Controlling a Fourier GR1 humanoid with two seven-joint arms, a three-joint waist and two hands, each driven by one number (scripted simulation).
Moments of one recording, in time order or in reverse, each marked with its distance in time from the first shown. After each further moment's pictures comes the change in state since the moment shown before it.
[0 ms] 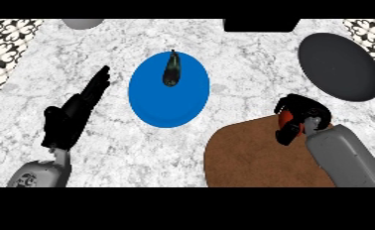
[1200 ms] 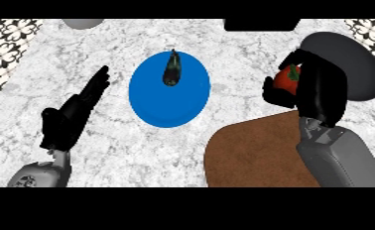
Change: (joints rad) left arm 0.010 -0.021 0.016 -0.026 -0.017 -0.013 0.013; right arm -0.016 0.115 -0.058 -0.336 0.615 -0.746 -0.029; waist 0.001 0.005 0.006
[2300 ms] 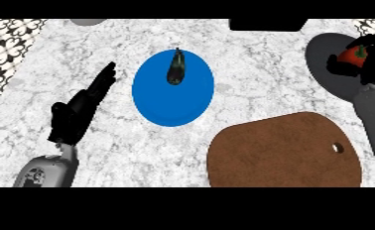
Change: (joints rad) left arm -0.044 -0.037 0.012 0.038 -0.030 -0.033 -0.011; right arm -0.257 -0.155 -0.491 0.991 -0.290 -0.436 -0.776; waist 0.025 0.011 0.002
